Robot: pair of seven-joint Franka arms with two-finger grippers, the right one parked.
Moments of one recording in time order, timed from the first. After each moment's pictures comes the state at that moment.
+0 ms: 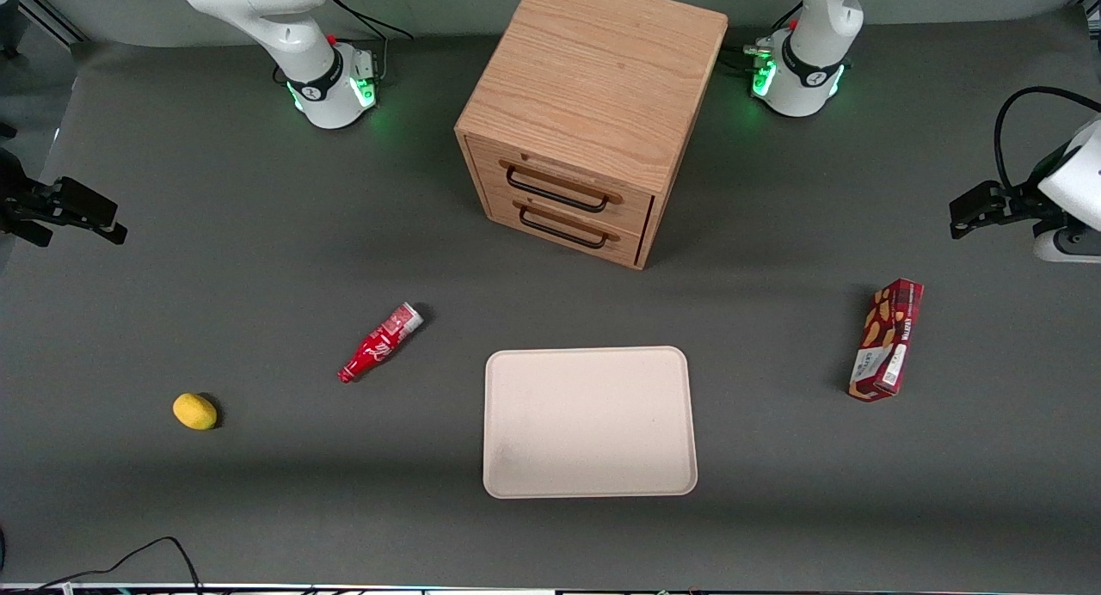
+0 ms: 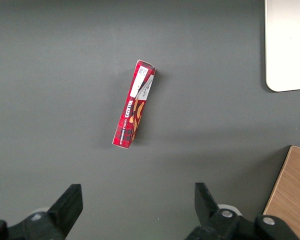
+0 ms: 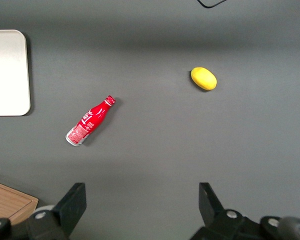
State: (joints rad) arm -0.10 -0.01 0.09 -1.68 0.06 1.64 0.07
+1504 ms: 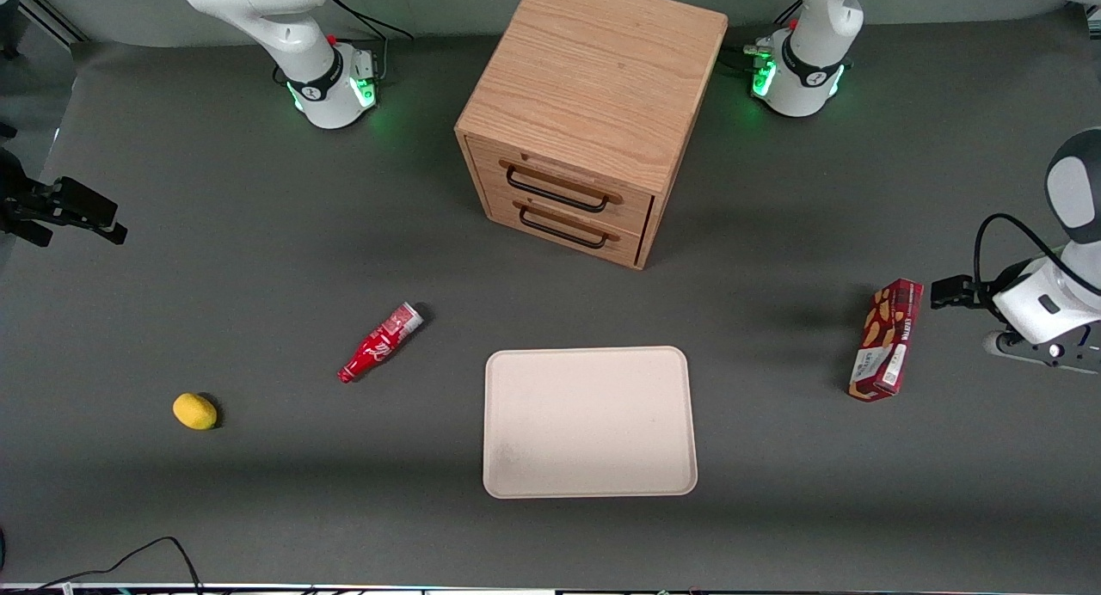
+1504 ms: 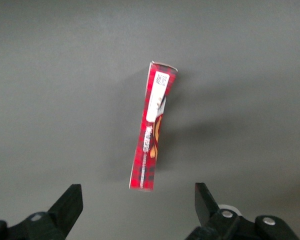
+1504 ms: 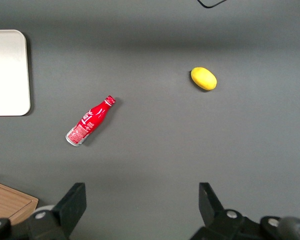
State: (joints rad) arm -0.09 0.27 0.22 -1.74 -0.03 1.92 0.36
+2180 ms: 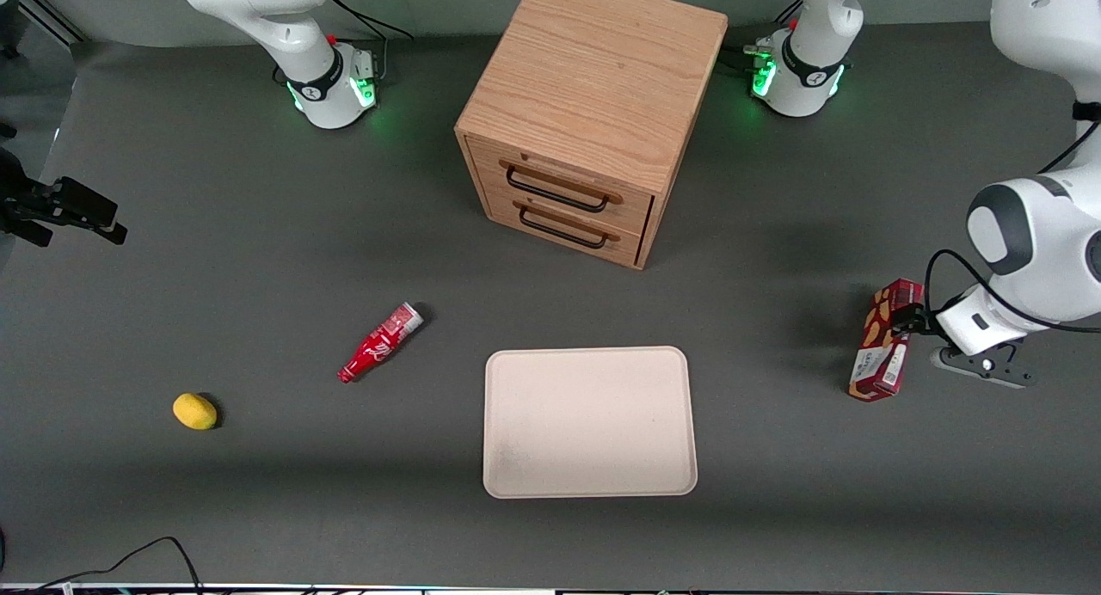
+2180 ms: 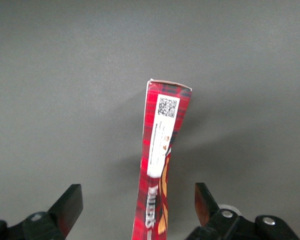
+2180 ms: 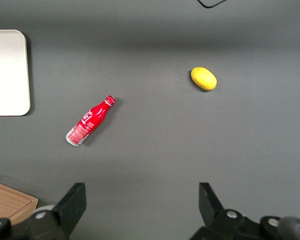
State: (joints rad) arm -0.09 0.37 0.22 -1.94 -0.11 2.33 0.49
